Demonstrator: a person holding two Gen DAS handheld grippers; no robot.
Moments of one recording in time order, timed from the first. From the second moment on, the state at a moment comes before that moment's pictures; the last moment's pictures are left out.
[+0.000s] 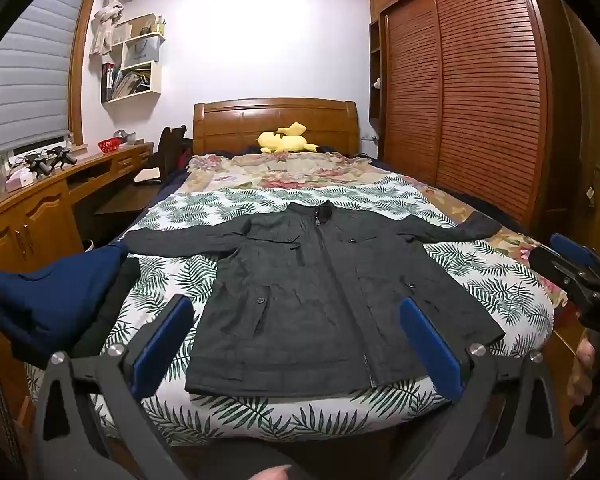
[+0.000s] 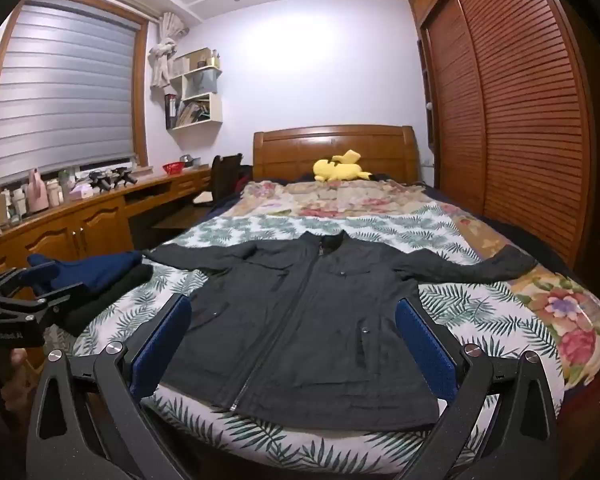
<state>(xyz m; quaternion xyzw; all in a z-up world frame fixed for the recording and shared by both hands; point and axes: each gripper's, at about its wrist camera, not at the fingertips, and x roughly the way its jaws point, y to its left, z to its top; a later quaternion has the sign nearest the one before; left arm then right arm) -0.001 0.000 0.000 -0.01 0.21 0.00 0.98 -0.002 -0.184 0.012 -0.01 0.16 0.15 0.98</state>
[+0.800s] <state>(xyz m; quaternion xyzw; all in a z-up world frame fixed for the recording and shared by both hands) -0.009 0.000 0.005 -0.02 0.20 0.01 0.98 -0.002 -0.182 0.005 -0.01 0.16 0.15 0.98</state>
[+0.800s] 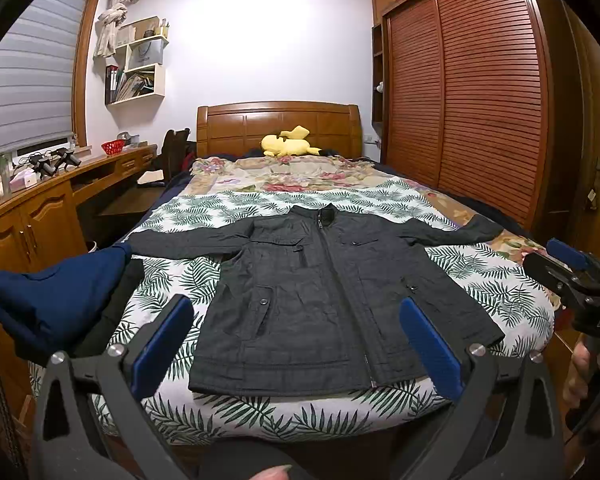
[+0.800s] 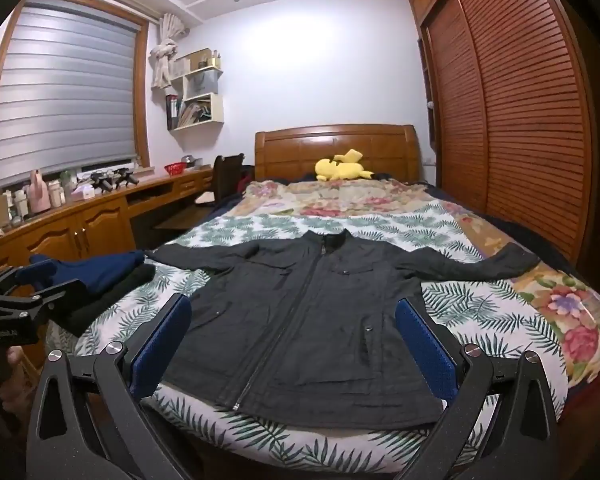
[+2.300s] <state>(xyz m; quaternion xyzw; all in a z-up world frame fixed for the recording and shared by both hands) -0.024 -0.008 0.020 -0.01 0.18 0.00 0.98 -0.006 -0.170 0.013 -0.01 0.16 0.15 0.98</state>
